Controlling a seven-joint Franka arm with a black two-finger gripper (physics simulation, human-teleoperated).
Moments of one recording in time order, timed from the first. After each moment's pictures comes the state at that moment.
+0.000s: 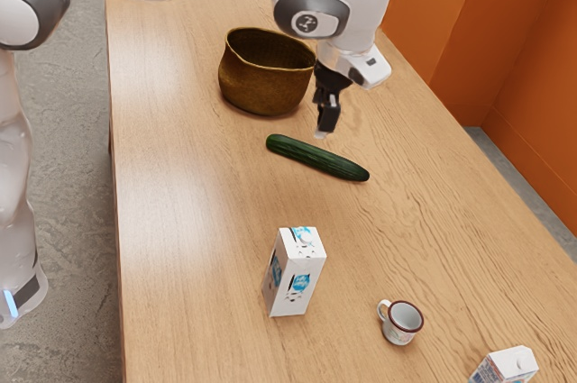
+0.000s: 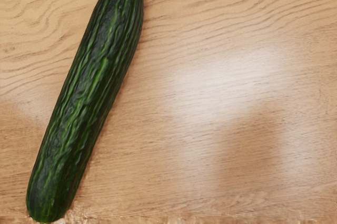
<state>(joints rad) -0.03 -0.09 -0.04 -1.79 0.20 1.74 0.10</state>
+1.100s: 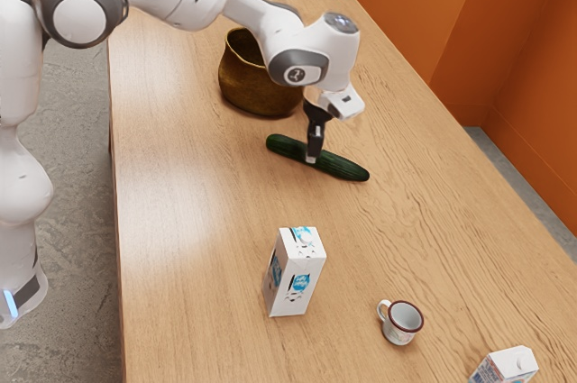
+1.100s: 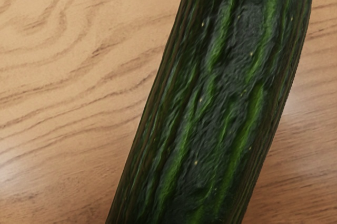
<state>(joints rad) 0.57 0.18 -0.46 -1.88 0.23 2.17 0.32</state>
